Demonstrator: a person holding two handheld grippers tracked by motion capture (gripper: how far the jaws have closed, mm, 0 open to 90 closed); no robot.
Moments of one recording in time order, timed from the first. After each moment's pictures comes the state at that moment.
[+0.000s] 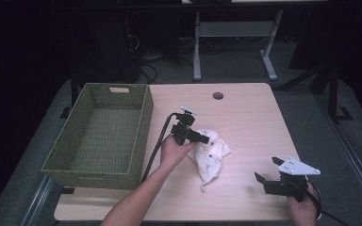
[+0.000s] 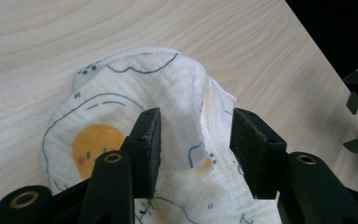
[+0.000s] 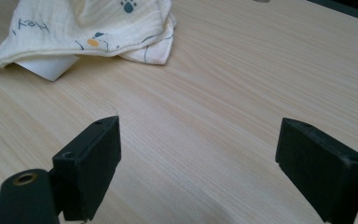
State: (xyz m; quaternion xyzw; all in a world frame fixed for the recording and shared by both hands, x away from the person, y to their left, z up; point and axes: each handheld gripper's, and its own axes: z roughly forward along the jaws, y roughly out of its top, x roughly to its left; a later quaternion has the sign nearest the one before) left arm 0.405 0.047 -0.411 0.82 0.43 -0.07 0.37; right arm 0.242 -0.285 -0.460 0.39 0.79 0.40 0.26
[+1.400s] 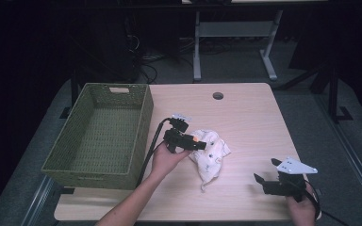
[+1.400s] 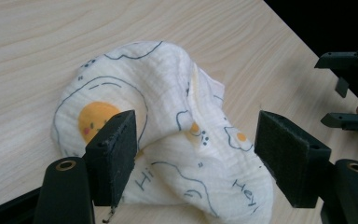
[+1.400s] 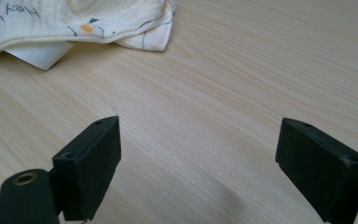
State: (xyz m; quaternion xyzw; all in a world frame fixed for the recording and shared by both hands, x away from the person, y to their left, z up) left arm 0.376 0.072 -0.406 0.82 0.40 -0.04 0.41; right arm 0.245 -0.284 -0.467 0.40 0.79 0.39 0.24
